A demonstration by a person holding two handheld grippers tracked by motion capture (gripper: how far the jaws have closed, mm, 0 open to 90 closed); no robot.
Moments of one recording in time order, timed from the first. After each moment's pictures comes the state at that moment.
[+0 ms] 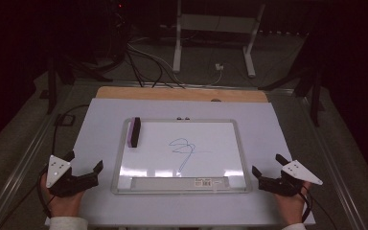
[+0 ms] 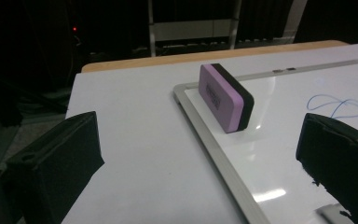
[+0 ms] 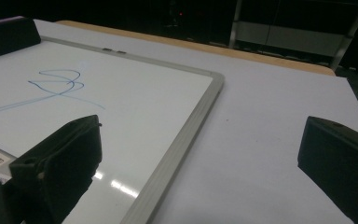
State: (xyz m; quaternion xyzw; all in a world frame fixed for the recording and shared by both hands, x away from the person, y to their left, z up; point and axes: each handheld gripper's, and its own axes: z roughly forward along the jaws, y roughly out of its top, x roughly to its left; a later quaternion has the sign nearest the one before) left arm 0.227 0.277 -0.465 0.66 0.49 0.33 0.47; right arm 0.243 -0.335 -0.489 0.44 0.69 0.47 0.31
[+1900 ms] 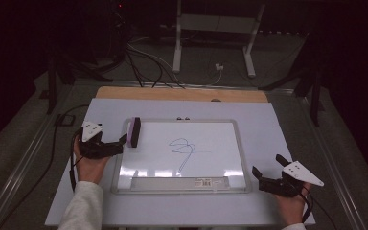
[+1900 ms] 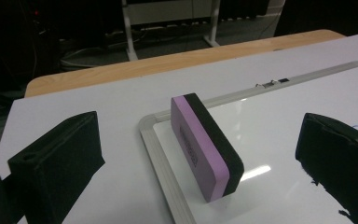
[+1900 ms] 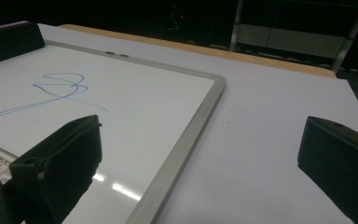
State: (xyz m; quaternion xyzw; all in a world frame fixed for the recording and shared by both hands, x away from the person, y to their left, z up) left arm 0.325 0.227 -0.448 0.70 0.48 0.29 0.44; right arm 0.240 -0.334 -0.487 0.44 0.69 0.48 0.31
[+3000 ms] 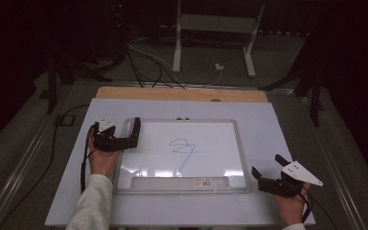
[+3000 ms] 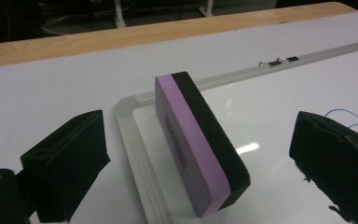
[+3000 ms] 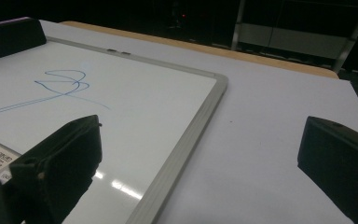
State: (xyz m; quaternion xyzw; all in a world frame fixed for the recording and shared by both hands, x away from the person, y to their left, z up) left arm 0.360 0.207 -0.471 0.72 0.50 0.24 0.42; right arm 0.241 -0.333 -0.487 0.44 0.70 0.48 0.31
